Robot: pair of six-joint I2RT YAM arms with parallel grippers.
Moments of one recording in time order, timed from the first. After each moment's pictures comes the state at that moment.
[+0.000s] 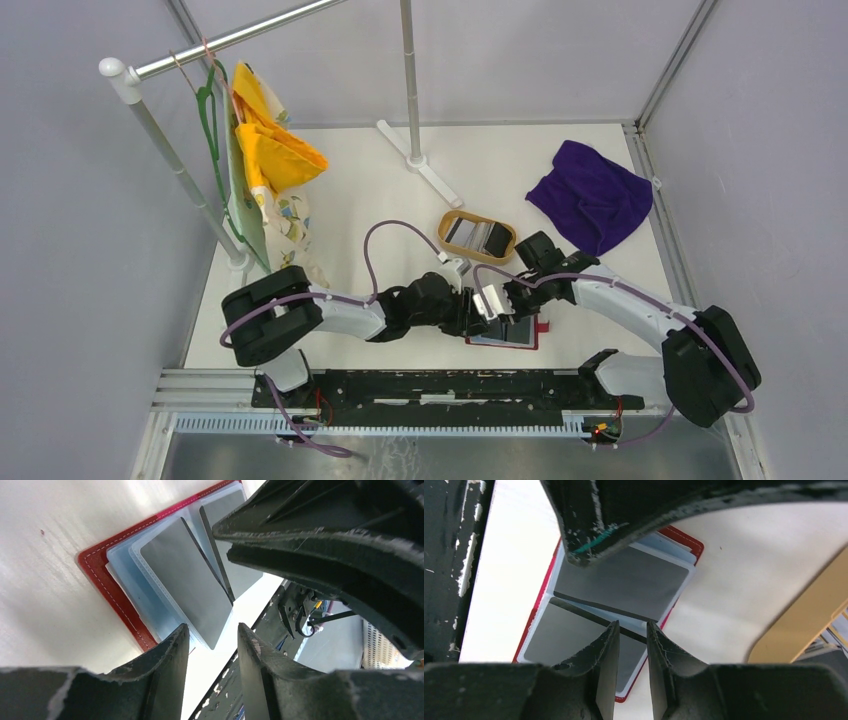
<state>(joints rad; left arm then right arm) -1.11 1.63 0.60 0.50 0.15 -0.86 0.57 1.24 0.65 -0.66 -0.57 -1.32</state>
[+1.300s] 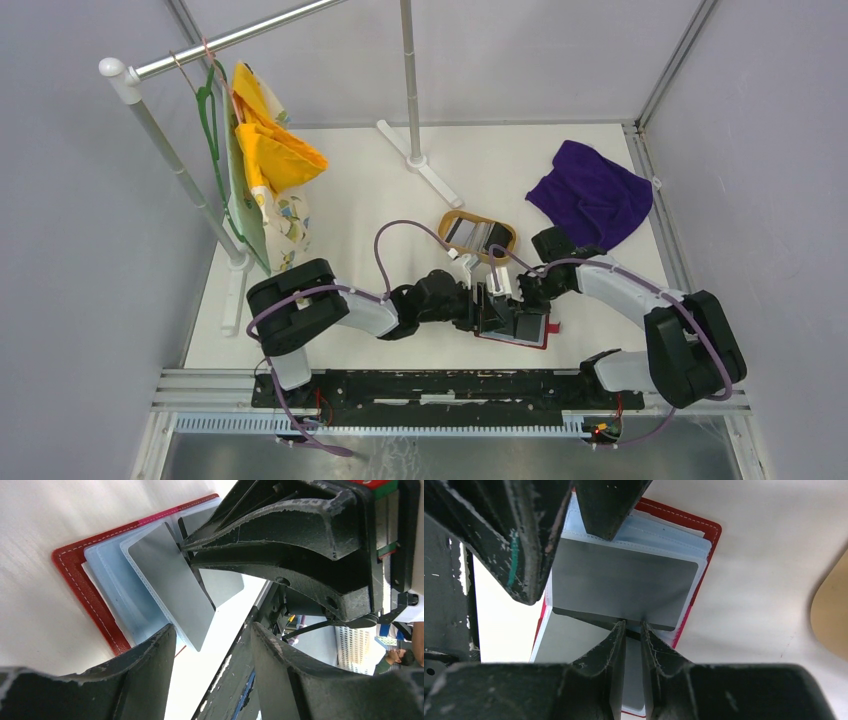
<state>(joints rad) -1.11 1.77 0.65 0.71 0.21 -0.92 0.38 1.32 0.64 -0.68 -0.61 -1.23</state>
